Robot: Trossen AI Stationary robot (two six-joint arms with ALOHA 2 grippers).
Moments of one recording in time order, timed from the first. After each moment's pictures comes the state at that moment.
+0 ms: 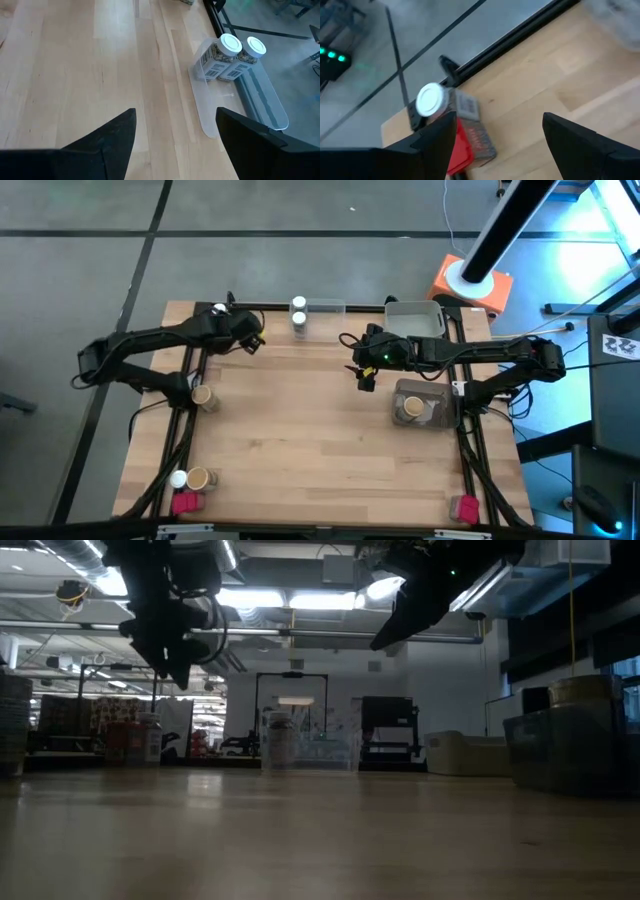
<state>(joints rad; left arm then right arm) 0.45 1.19 0.89 -0.88 -0.75 -0.38 -0.11 1.38 1.02 -0.30 0.22 -0.21</state>
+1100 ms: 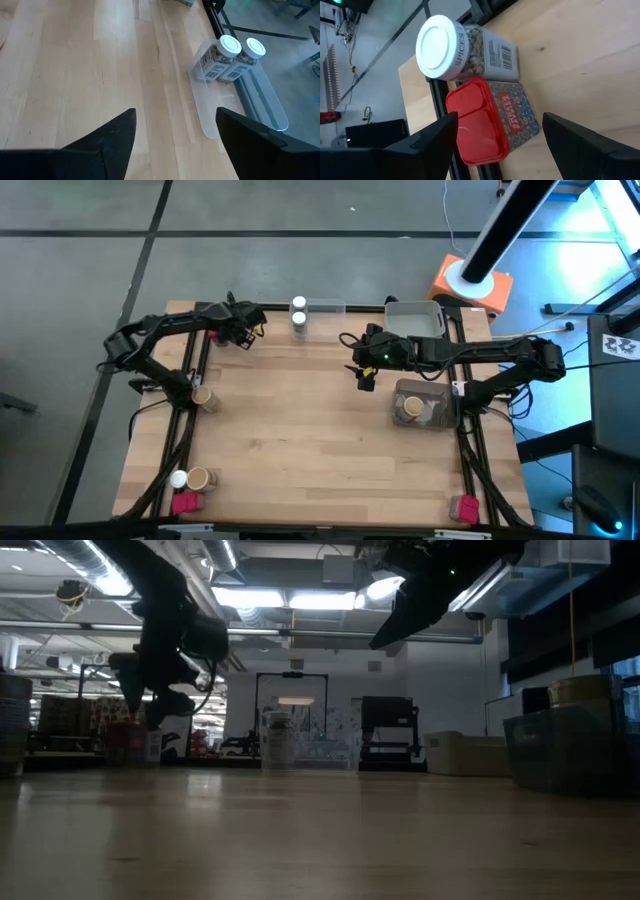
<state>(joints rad) 0.68 1.47 0.89 -0.94 -0.72 -0.43 -0.11 1.38 1.02 -0.29 0.22 -0.21</state>
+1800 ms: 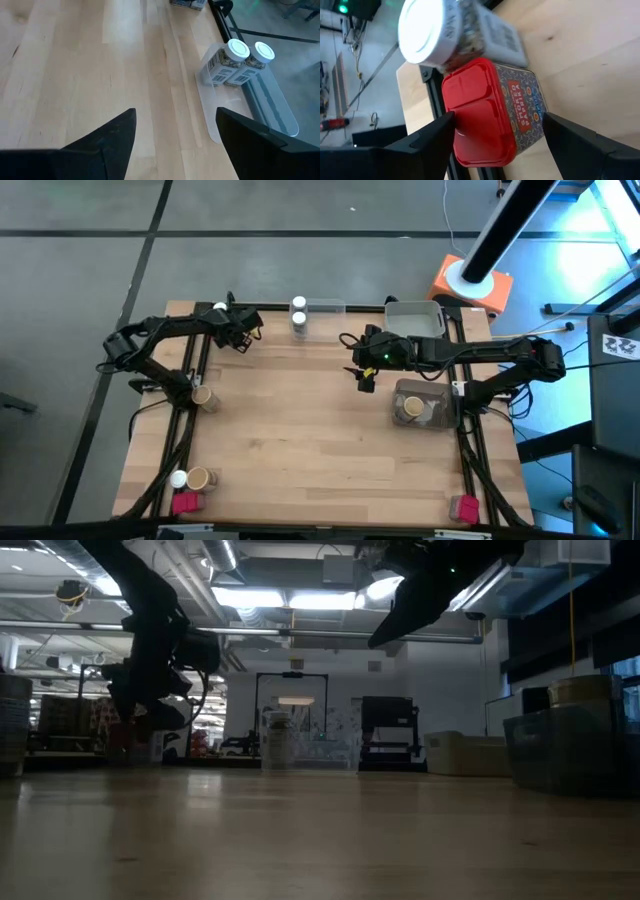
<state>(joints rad) 0.69 1.47 0.78 -0.80 -0.73 -0.36 -0.11 1.38 1.02 -0.29 0.18 -0.21</state>
